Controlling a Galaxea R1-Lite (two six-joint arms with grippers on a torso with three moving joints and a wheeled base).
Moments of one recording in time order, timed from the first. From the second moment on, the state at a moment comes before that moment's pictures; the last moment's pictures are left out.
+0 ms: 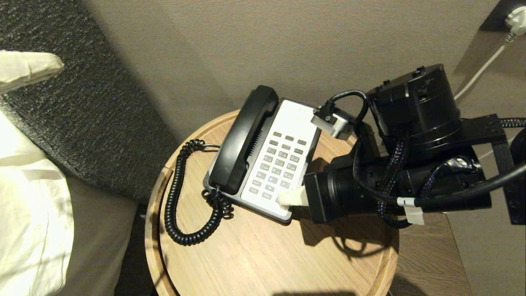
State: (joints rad) left arm -0.68 0.99 -1.14 0.12 0.29 -0.37; right arm 0.86 1.65 -1.21 0.11 0.18 0.41
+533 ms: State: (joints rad) left arm -0.68 0.98 -1.14 0.12 0.29 -0.38; right arm 0.86 1.66 -1.20 0.10 0.18 0.41
